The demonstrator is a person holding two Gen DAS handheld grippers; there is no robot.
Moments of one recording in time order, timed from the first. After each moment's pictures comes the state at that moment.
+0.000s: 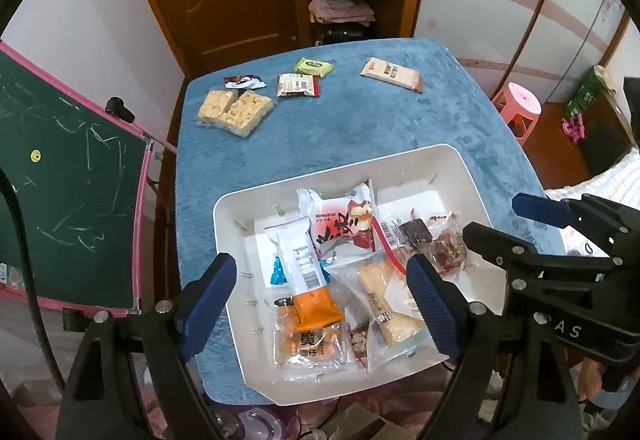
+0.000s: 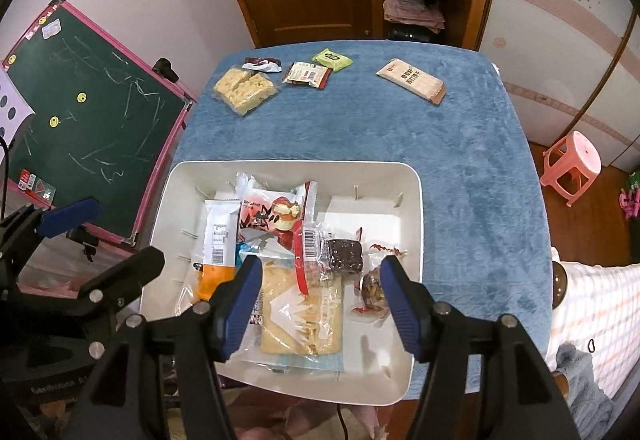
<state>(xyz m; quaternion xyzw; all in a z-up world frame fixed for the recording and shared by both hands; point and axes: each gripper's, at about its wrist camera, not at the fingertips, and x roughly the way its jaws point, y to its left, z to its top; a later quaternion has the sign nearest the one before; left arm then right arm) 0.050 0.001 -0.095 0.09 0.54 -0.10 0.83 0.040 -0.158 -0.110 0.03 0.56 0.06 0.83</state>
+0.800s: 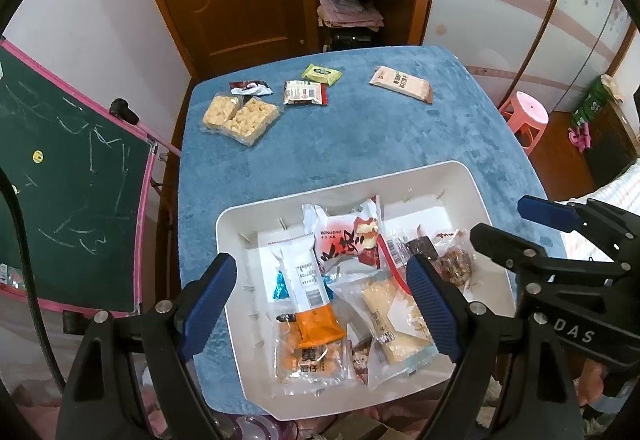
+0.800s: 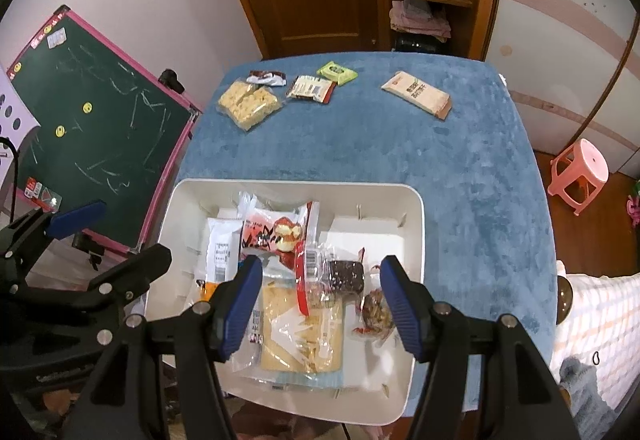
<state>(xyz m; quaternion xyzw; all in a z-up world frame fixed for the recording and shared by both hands) 0.066 -0.003 -0.096 0.08 0.53 -0.09 0.84 0.056 -0.167 -0.106 0.04 0.54 0.08 0.84</state>
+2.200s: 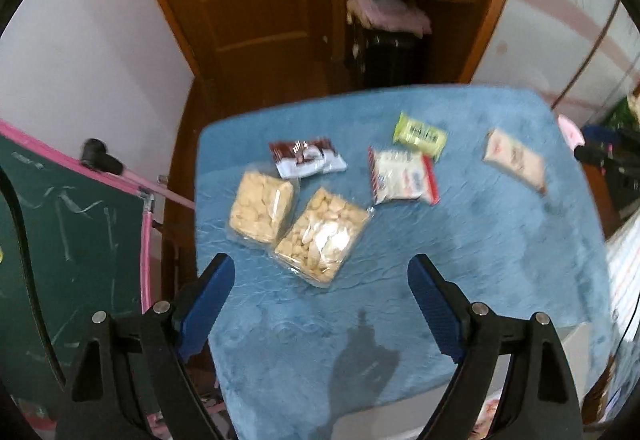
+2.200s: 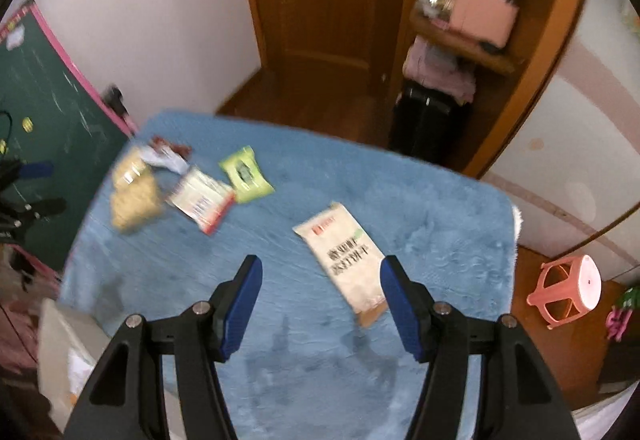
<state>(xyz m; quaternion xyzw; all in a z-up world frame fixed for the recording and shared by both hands) 0.350 0.066 -0.185 0.08 0.56 -0.08 0.82 0.347 -0.259 -0.174 -0.08 0.53 0.13 0.83</state>
